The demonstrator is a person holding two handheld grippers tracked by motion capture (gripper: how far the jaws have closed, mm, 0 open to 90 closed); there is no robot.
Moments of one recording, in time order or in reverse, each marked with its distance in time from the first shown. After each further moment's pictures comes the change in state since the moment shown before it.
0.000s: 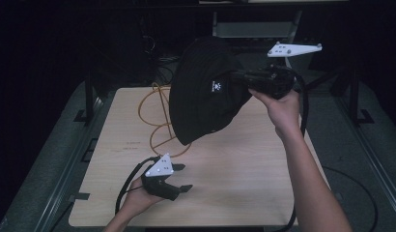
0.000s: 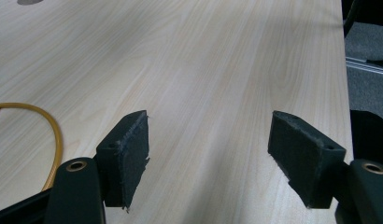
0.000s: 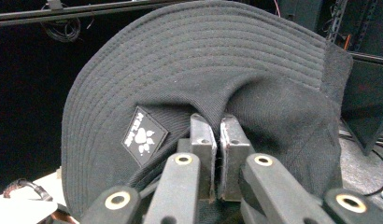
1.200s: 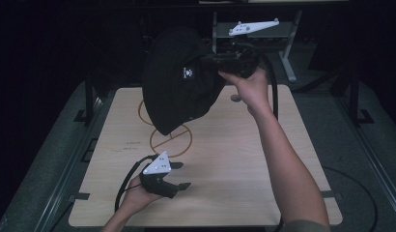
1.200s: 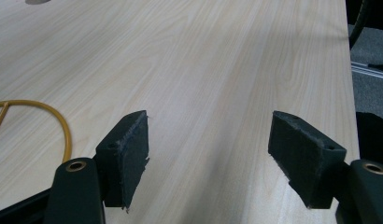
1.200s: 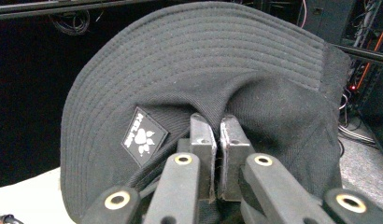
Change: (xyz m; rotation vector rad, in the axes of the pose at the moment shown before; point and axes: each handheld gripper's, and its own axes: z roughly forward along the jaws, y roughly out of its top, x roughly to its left) left arm 0.007 -0.002 -0.003 -0.006 0.009 -0.005; right arm 0.002 0.044 0.072 0.057 0.062 -0.028
